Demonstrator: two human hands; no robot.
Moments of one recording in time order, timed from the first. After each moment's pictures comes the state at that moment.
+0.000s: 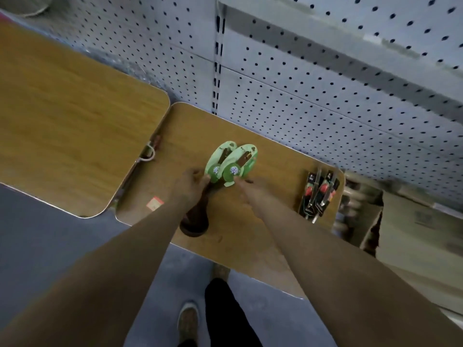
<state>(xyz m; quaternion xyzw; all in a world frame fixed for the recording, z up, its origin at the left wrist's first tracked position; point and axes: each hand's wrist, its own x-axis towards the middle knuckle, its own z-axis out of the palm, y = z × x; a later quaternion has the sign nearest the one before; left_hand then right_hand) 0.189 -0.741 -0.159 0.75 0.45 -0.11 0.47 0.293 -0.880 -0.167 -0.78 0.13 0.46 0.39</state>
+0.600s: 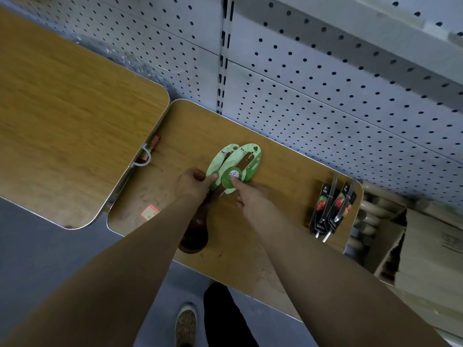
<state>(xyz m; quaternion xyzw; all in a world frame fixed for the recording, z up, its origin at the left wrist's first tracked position) 0.229 -0.731 -0.210 0.68 0.55 -0.08 0.48 0.309 -0.845 -0.223 -0.70 0.31 0.42 0.48</state>
